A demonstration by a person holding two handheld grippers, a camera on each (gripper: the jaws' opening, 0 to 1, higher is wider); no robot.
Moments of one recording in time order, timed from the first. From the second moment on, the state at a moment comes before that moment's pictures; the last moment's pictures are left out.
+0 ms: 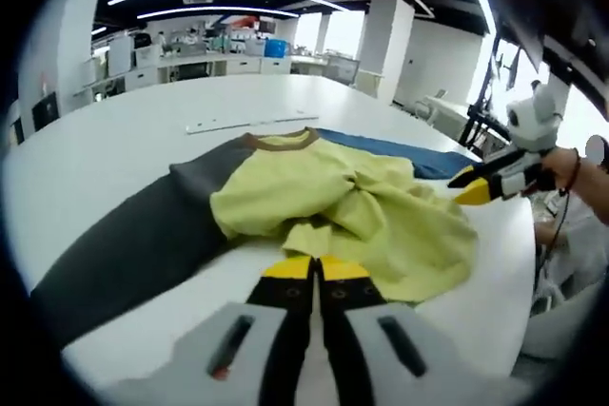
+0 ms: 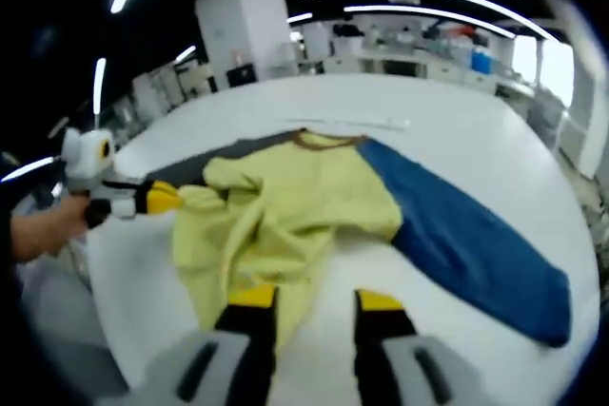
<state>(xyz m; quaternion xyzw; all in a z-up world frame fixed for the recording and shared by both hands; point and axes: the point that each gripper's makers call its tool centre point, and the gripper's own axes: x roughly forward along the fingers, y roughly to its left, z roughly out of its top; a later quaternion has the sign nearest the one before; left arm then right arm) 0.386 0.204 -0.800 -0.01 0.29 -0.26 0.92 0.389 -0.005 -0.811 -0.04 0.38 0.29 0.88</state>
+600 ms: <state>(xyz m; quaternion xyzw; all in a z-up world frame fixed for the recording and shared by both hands) 0.336 0.208 -0.797 -0.01 0.30 -0.27 0.92 0.367 -0.002 -0.837 -0.02 0.40 0.29 0.87</state>
